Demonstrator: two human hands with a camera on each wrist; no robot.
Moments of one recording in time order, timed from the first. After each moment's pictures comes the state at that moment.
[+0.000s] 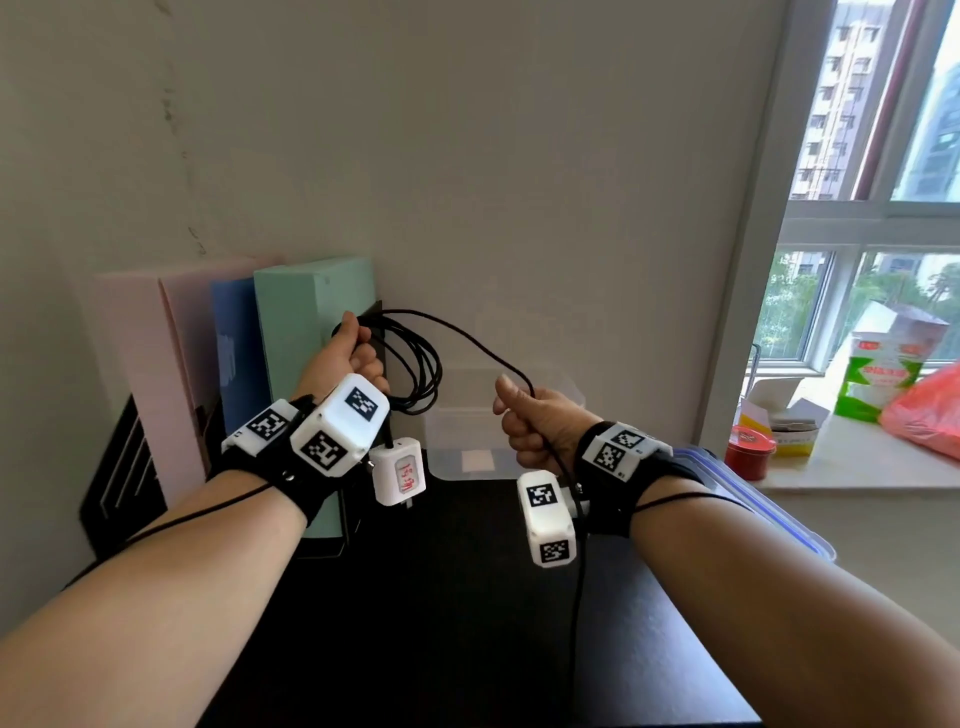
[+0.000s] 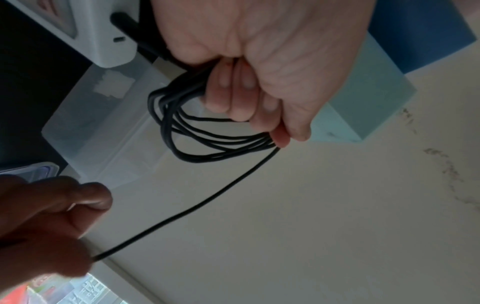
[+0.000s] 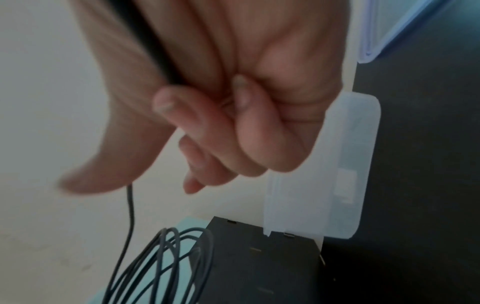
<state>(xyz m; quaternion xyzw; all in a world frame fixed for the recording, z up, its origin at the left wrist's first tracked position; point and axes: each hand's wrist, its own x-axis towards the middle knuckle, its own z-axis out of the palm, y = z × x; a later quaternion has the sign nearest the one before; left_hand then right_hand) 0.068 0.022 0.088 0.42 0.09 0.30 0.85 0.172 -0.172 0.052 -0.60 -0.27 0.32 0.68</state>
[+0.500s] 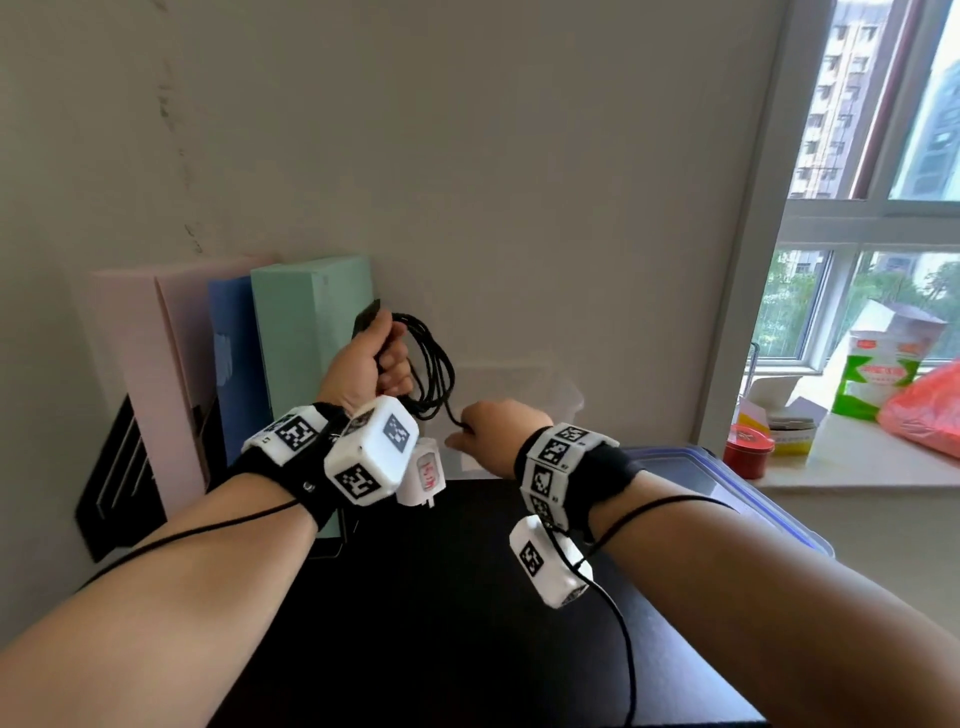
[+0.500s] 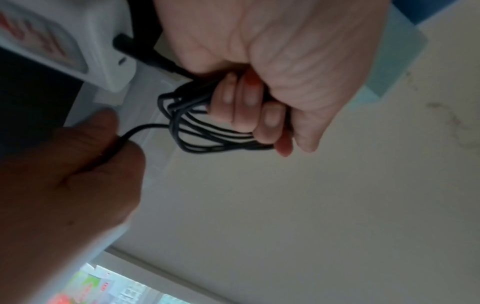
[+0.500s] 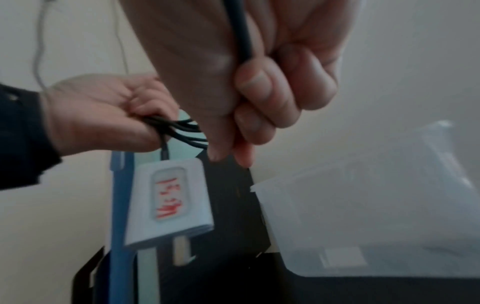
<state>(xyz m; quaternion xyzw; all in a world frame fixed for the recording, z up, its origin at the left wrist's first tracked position) 0.075 -0.004 0.088 0.47 0.01 0.29 0.83 0.137 -0.143 0.065 -0.91 -0.41 0.00 0.09</state>
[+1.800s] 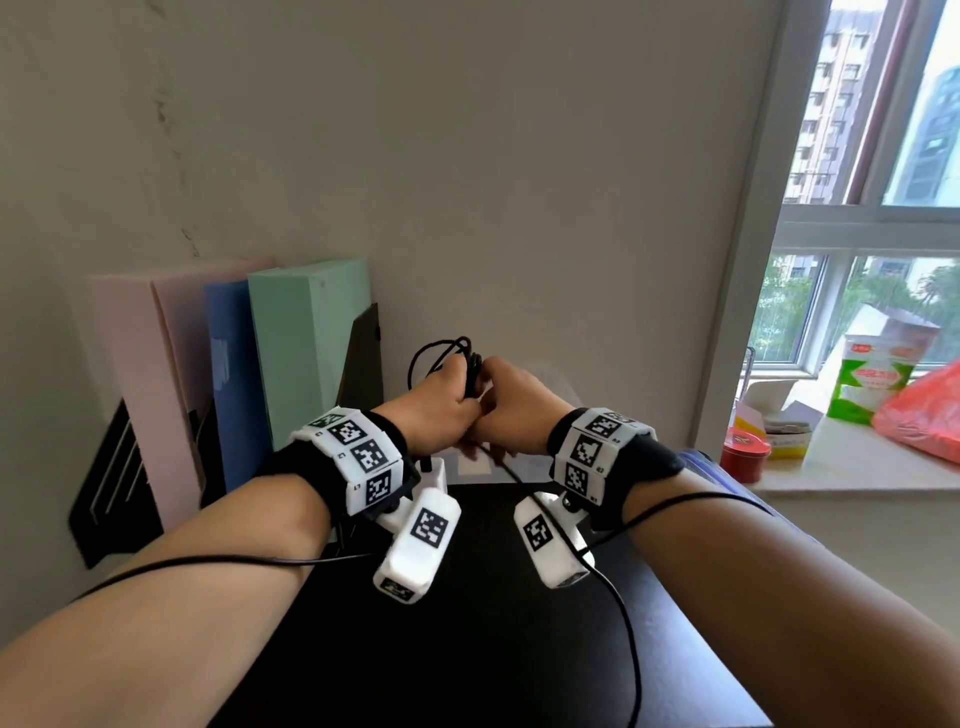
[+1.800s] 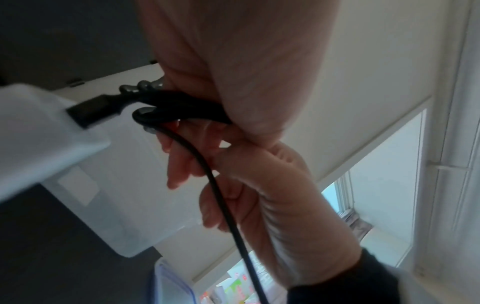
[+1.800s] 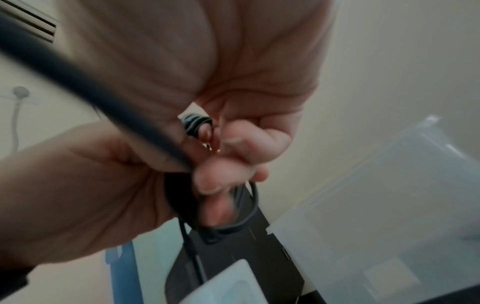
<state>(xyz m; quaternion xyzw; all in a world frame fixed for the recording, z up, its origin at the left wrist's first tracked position) 0.072 -0.052 0.092 0.93 0.05 0.13 0.34 0.136 -0.164 0.090 -0.82 -0.43 0.08 0.37</state>
